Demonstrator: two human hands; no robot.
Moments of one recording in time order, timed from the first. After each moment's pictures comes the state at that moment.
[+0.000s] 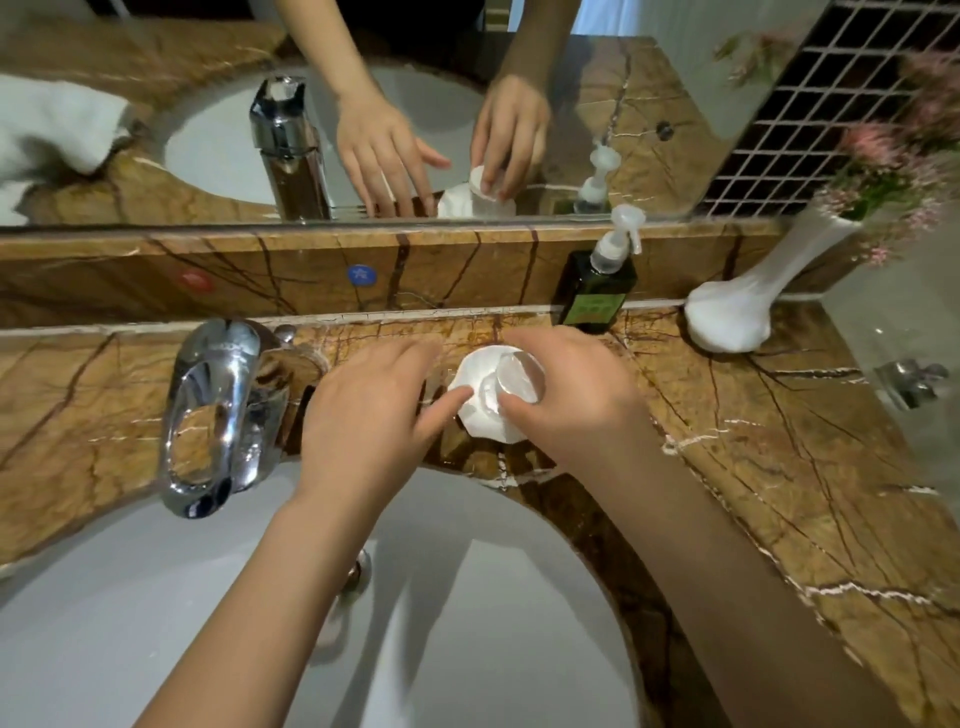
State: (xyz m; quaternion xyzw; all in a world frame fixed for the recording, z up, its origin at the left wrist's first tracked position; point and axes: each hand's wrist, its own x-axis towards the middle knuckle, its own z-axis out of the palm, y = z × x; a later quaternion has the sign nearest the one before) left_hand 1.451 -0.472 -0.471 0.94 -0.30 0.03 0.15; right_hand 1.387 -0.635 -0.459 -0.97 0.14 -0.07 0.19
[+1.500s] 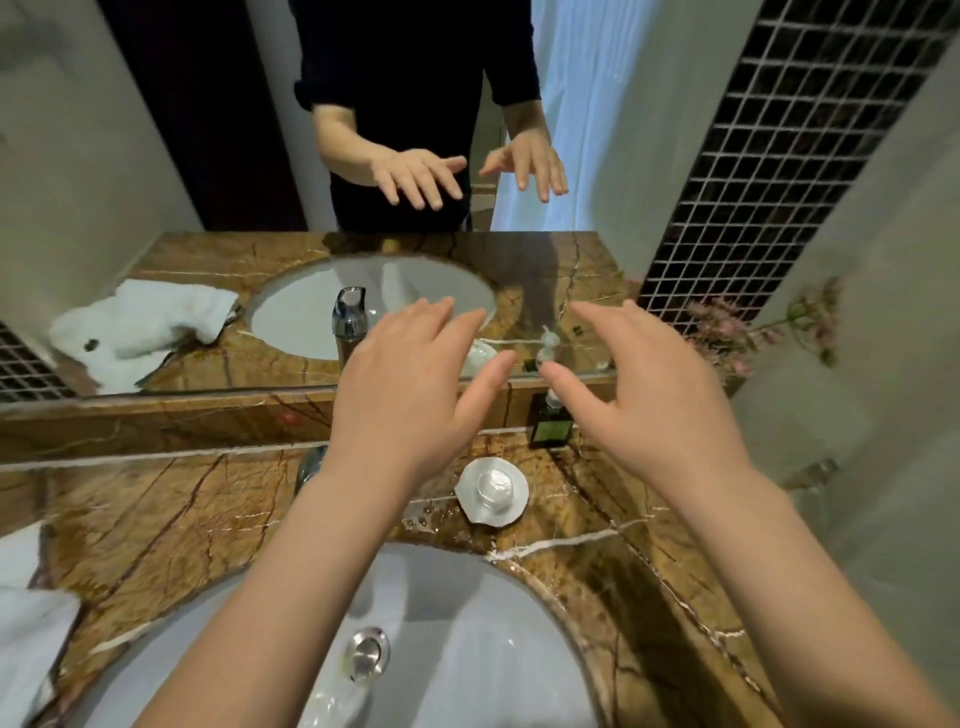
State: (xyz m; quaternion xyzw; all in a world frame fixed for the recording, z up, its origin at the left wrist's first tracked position) left_hand 1.421 -0.476 -0.262 0.91 -0.34 0.14 0.18; right_hand 1.332 -0.640 -0.253 -0.96 0.13 -0.21 0.11
